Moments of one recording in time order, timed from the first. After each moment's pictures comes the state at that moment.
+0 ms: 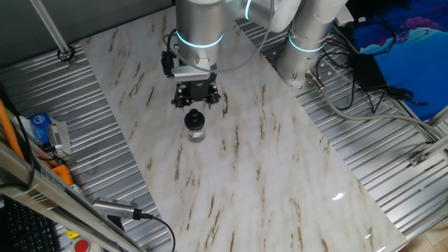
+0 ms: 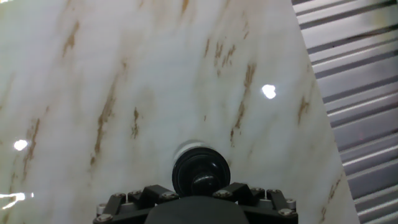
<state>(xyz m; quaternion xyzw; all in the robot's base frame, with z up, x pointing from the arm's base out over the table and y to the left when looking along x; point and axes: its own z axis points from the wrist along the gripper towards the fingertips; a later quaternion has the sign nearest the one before) 0.461 0.083 0.160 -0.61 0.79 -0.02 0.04</state>
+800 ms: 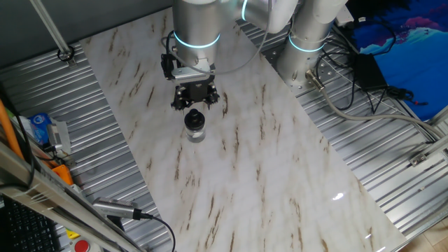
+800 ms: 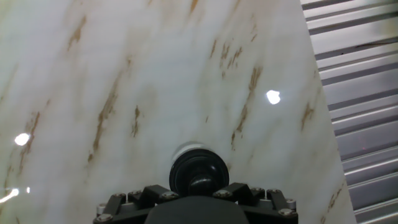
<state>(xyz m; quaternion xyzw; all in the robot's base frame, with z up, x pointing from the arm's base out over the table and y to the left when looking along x) 0.466 0.081 0.148 -0.63 0.78 -0.02 0.04</state>
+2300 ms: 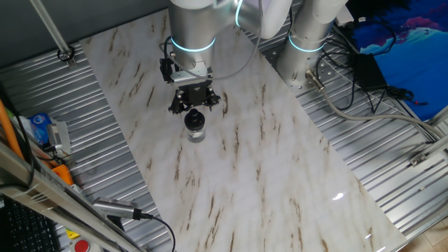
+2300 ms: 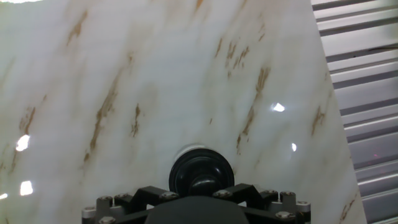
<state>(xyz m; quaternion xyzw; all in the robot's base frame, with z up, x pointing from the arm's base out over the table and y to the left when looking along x) 0.465 0.078 0.123 -0.64 0.76 0.00 0.05</state>
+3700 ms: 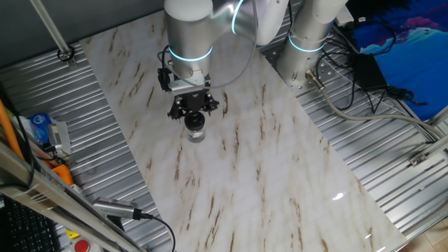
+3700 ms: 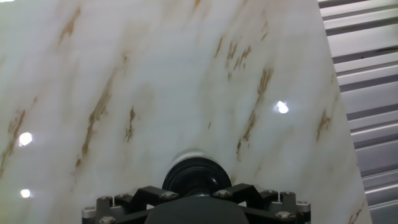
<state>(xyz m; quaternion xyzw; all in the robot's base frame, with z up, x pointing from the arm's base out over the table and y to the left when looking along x) 0.473 0.084 0.106 -0.64 0.77 0.00 0.04</state>
